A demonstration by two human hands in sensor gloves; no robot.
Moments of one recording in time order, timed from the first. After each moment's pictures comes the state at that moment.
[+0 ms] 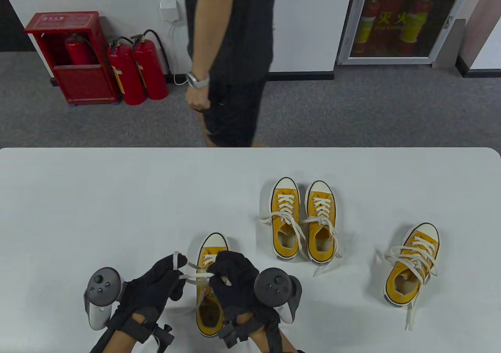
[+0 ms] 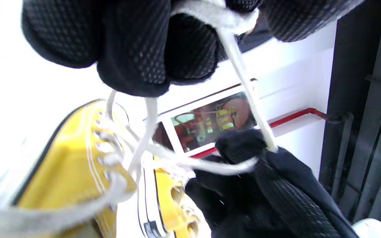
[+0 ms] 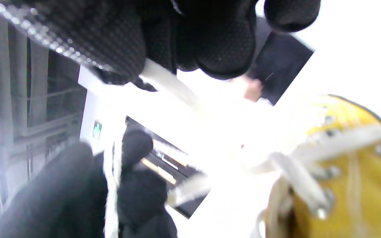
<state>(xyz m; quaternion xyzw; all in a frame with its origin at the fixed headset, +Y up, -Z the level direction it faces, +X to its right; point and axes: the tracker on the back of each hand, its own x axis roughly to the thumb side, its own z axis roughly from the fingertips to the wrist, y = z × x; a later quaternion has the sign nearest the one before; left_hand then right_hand) -0.279 -0.729 -0.259 0.00 -0.13 0.56 0.82 0.008 -0.713 -0.263 0.15 -0.09 0.82 0.54</state>
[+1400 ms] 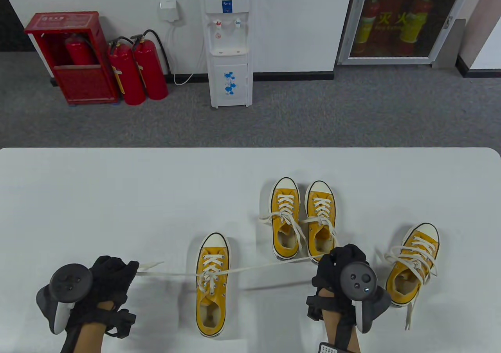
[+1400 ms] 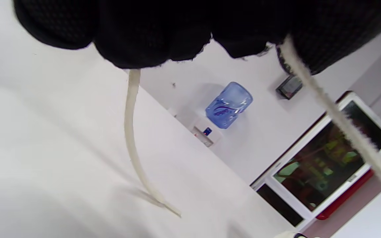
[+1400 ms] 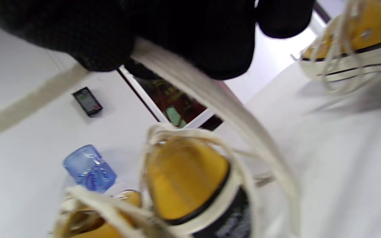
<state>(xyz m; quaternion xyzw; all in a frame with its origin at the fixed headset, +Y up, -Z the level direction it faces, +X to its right) -0.365 -0.725 -0.260 0.06 0.10 0.35 0.93 0.192 -0.722 -0.261 -0.25 -0.20 0.90 0.30</state>
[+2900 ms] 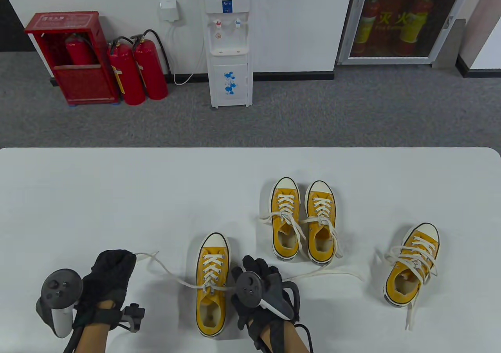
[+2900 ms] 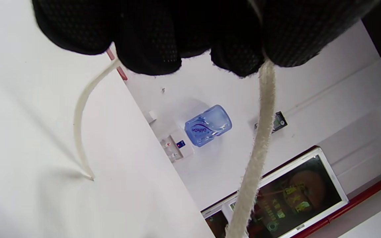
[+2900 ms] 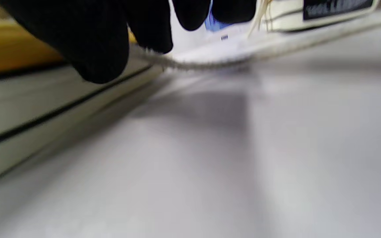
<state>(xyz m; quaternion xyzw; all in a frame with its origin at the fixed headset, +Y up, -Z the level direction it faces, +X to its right) -0.355 -0.724 -0.257 0.11 0.07 0.49 0.86 0.005 -0.771 -0.270 0.13 0.08 0.98 0.15</state>
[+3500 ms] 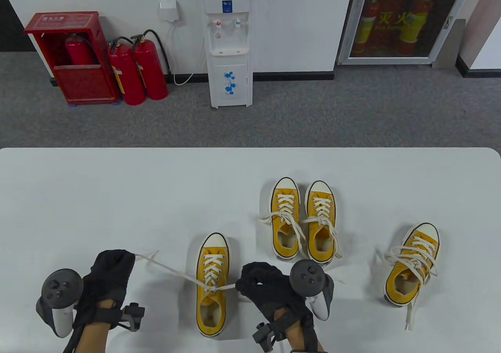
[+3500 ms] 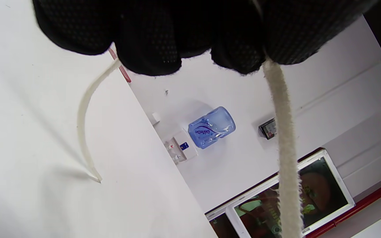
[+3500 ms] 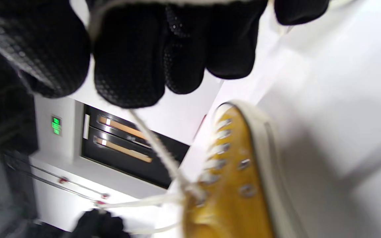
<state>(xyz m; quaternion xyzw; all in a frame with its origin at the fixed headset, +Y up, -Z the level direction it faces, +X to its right) -0.357 -0.726 -0.258 0.11 0.08 0.49 0.86 0.063 -0.741 -0.272 0.11 0.06 0.79 0.60</state>
